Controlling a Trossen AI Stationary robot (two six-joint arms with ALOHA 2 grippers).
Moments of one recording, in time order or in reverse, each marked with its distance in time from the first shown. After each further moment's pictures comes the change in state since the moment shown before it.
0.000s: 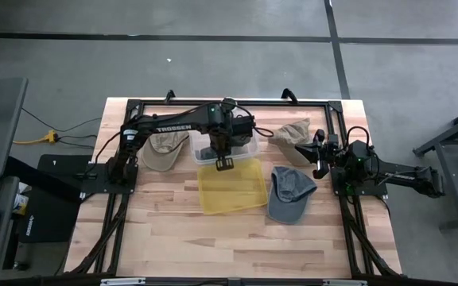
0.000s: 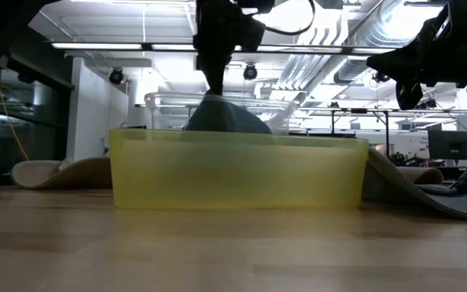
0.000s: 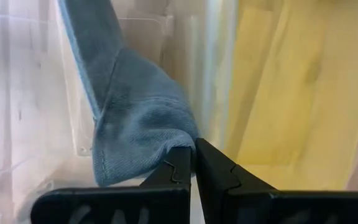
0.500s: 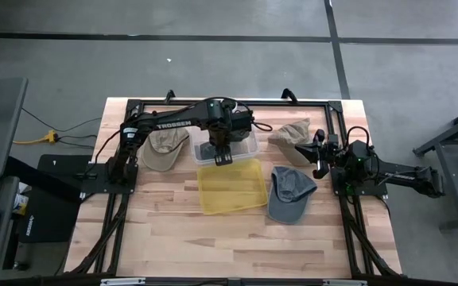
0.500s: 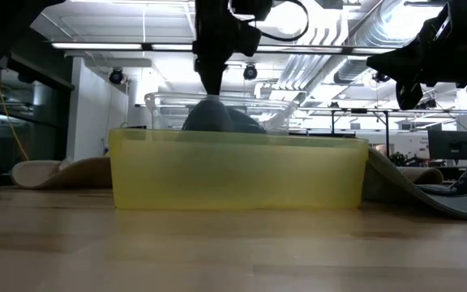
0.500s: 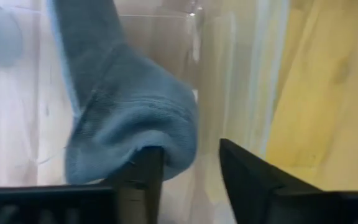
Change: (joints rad) left arm 0.038 0.000 0.000 -0.011 -0.032 0.034; right arm 0.000 0.000 0.000 0.000 0.000 0.000
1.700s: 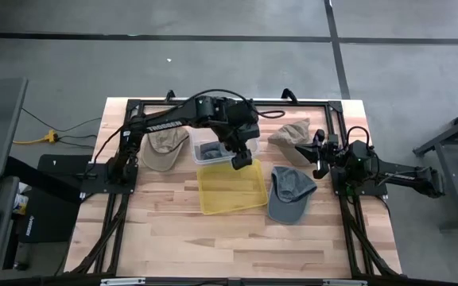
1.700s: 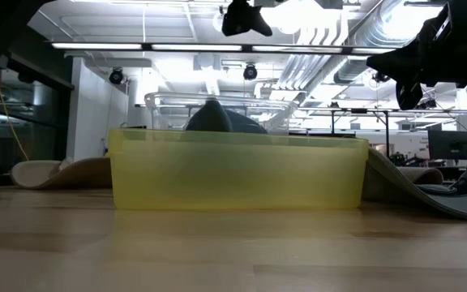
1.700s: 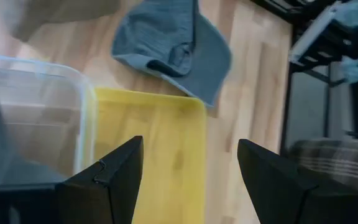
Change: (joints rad) left arm -0.069 0.000 0.251 0.194 0.319 -0.253; right arm 0.000 0.000 0.000 0.000 0.000 0.000
